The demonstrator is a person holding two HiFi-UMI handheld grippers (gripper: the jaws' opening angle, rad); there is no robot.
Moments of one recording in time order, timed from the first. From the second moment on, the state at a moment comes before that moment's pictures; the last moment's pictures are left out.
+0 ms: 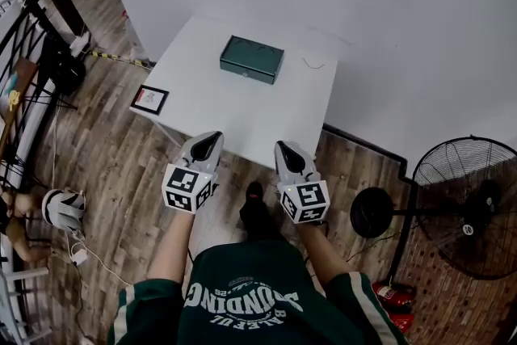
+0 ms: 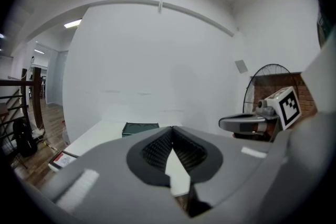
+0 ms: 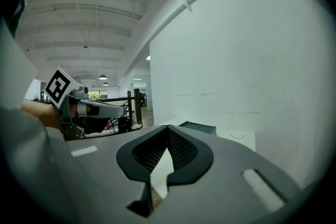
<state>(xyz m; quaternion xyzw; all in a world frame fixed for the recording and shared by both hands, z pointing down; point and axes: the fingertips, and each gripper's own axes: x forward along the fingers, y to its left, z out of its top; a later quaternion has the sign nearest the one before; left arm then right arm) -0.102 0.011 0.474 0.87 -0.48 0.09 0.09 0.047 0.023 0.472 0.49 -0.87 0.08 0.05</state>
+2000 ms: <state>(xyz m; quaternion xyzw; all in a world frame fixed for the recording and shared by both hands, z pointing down) -0.080 -0.272 0.652 0.84 -0.45 0.18 0.26 0.041 -0.228 0.556 0.49 -0.85 0.17 0.11</state>
